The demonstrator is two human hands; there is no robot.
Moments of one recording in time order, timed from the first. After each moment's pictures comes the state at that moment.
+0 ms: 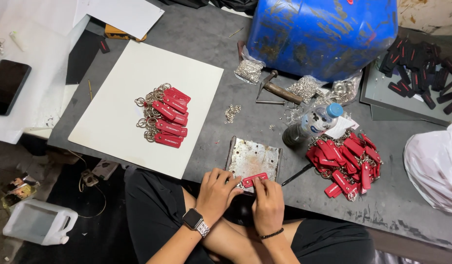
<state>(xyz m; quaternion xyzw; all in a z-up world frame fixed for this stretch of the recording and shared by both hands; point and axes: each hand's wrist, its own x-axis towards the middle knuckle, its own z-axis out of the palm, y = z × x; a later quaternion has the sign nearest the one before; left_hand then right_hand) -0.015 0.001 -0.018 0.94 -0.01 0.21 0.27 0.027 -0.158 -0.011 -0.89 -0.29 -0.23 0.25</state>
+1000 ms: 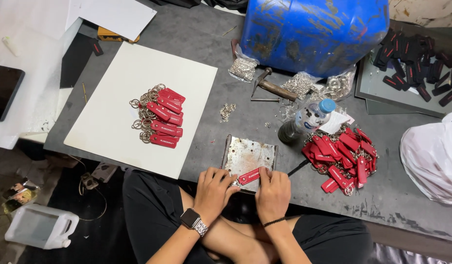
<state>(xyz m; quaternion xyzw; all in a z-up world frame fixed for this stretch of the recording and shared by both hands) -0.013 -0.001 -0.021 0.94 0.00 0.21 0.25 0.053 -0.166 -0.015 -0.92 -0.25 -0.25 0.14</state>
